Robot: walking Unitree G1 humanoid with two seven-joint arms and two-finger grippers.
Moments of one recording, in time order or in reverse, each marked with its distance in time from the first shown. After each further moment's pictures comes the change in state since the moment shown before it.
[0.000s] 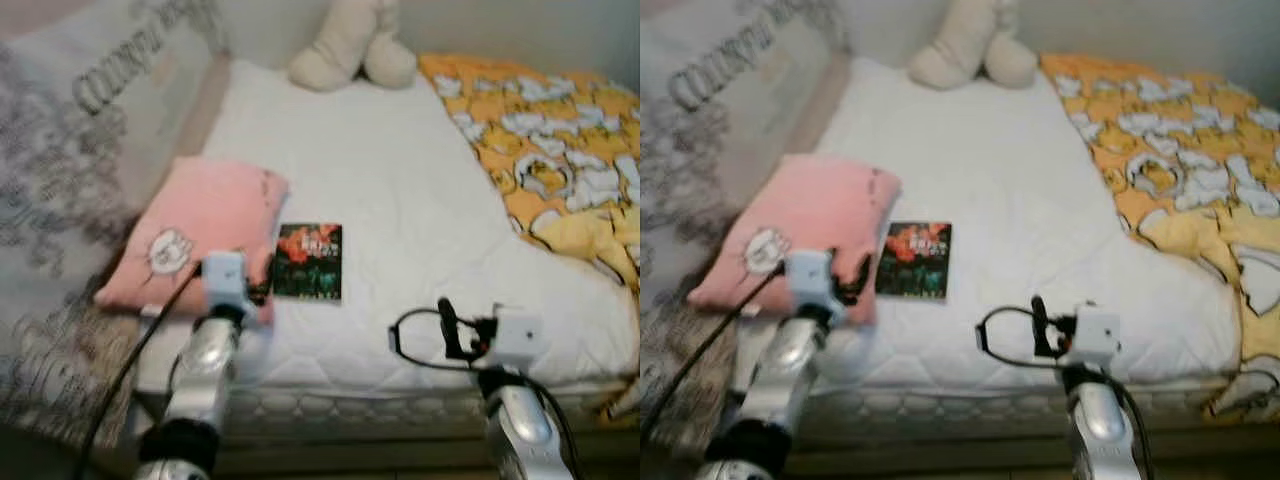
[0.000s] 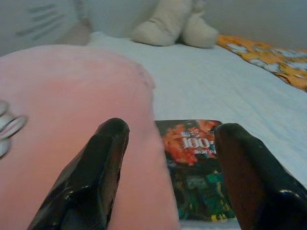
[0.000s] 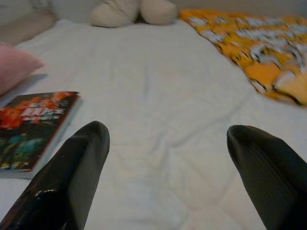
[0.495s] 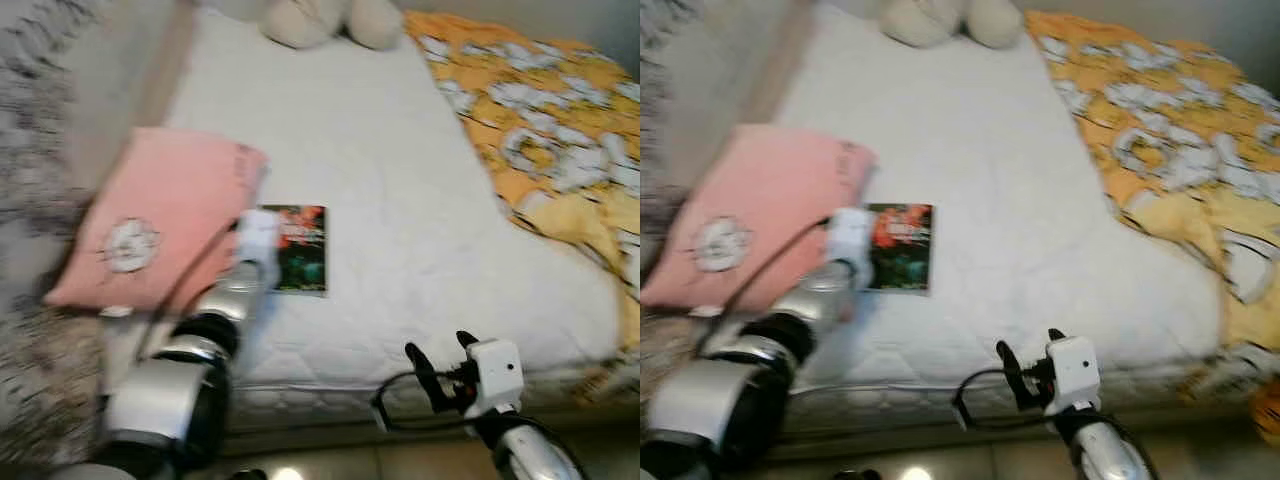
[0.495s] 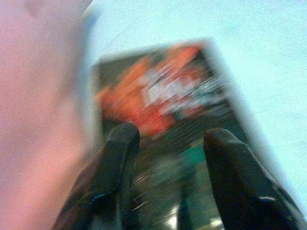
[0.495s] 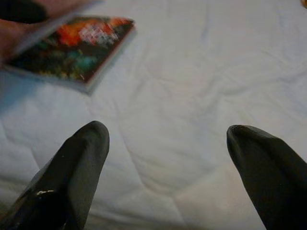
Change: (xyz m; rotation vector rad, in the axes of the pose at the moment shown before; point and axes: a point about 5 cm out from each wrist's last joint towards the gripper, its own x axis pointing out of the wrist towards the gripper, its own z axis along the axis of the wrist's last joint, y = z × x) left arm 0.068 -0.036 0.024 0.174 0.341 -0.119; right arm -0.043 0.014 -0.009 -0.068 0.113 0.302
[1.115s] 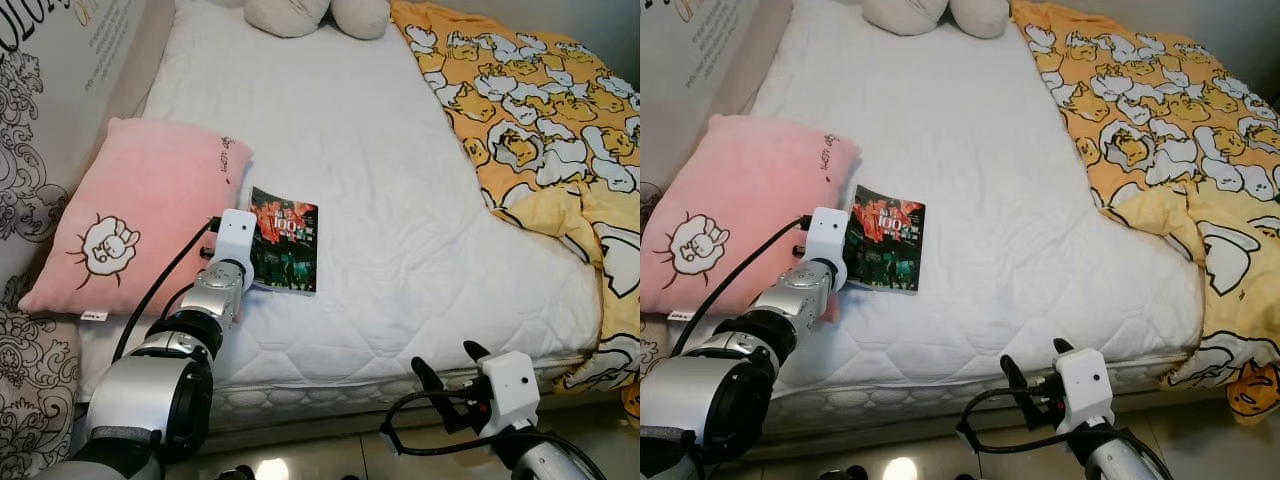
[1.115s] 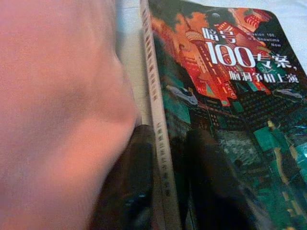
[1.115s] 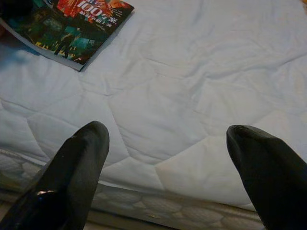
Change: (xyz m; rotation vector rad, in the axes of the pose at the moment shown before) left arm -0.010 0.055 -0.016 -0.012 0.120 0.229; right arm -0.026 -0.003 0.005 -0.056 0.052 0.069
